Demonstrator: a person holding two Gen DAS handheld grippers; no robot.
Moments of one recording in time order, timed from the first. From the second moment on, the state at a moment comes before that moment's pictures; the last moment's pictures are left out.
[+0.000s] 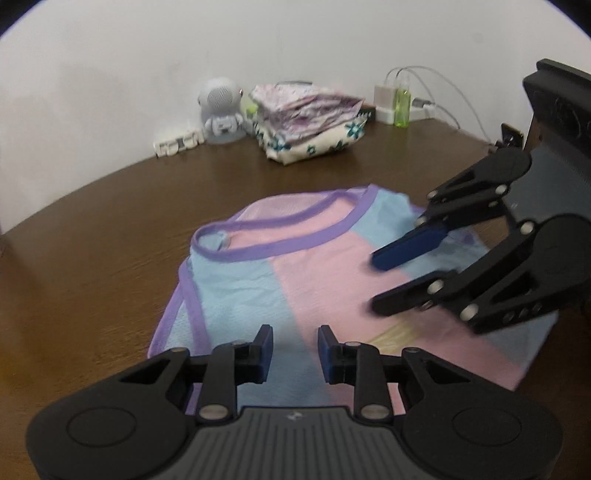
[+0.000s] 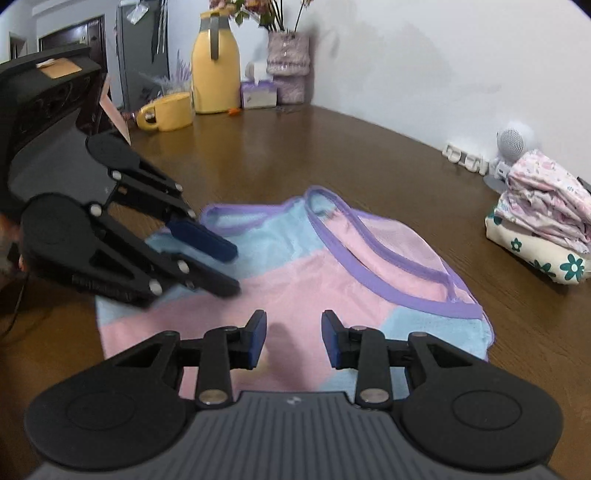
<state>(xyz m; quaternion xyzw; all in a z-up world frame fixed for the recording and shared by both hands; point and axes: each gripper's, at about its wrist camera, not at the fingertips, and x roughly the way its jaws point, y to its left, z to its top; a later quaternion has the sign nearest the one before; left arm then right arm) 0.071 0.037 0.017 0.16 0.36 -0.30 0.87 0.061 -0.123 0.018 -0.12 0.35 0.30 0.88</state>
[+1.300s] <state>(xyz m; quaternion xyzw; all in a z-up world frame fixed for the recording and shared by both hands) 0.118 0.064 0.009 0.12 0.35 -0.25 0.90 0.079 -0.212 0.004 -0.04 0.33 0.27 0.90</state>
